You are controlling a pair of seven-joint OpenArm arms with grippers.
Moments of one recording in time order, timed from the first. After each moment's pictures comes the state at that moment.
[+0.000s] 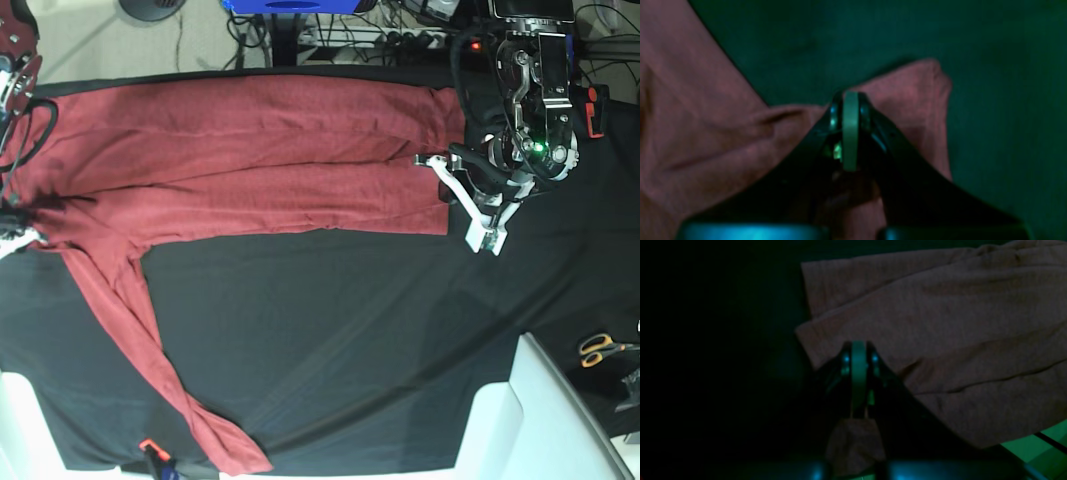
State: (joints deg) left arm 12.0 -12.2 -8.8 97.0 -18.1 -16.6 57.3; right arm 17.9 23.3 31.3 30.5 -1.1 24.7 -15.0
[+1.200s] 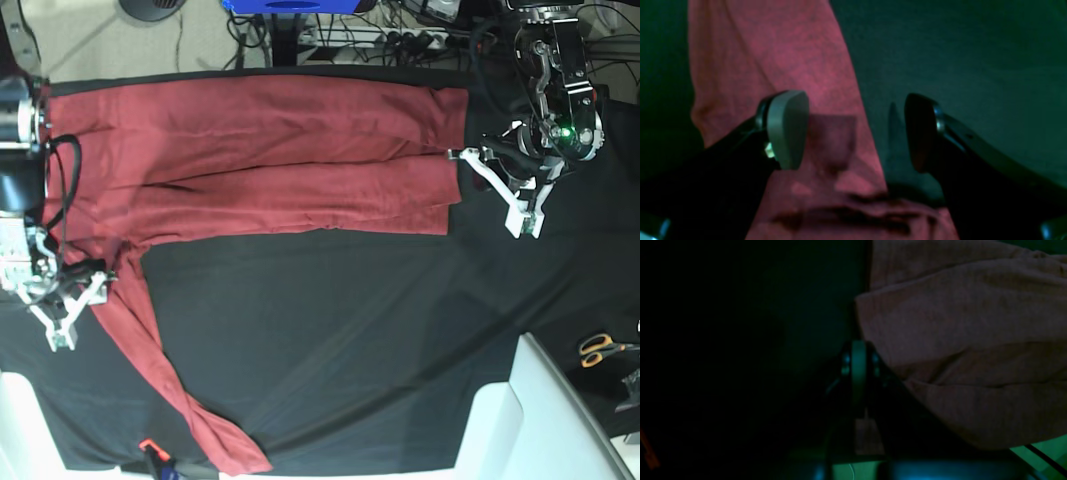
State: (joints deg) left arm 14.8 -12.0 -17.4 97.3 -18.3 -16.6 57.1; right arm 28.3 18.9 -0.5 27.4 -0.5 16.7 -15.1
